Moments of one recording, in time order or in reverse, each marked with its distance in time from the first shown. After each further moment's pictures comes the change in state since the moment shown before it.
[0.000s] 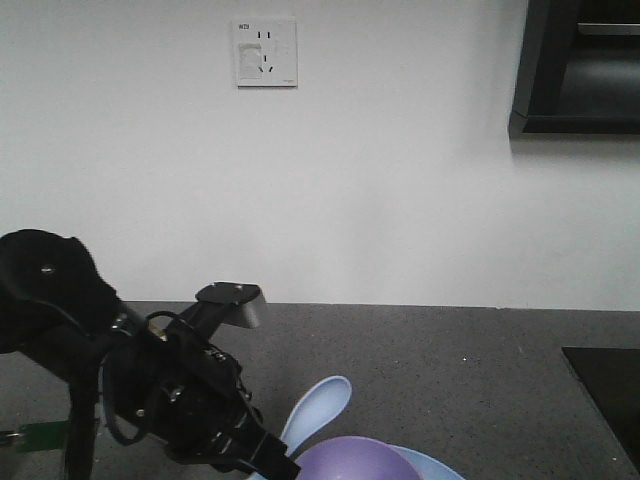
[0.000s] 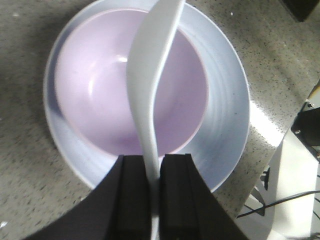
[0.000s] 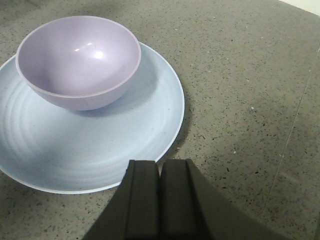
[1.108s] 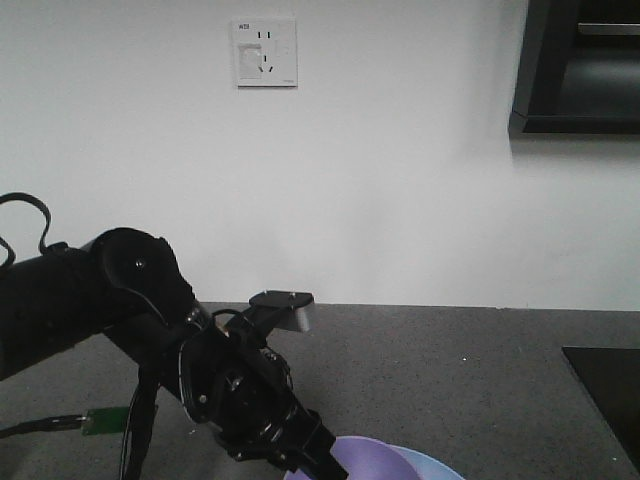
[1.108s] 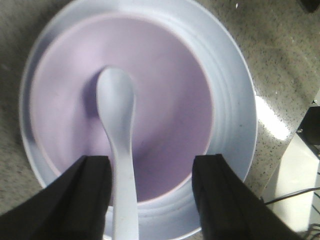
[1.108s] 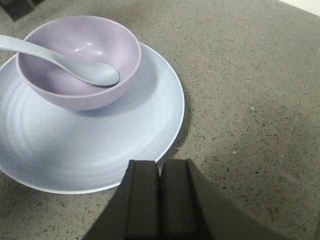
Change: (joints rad) left arm -0.045 0.151 -0.175 0.039 0.060 -0.041; right arm 0.000 0.000 0.000 0.000 0.000 -0.001
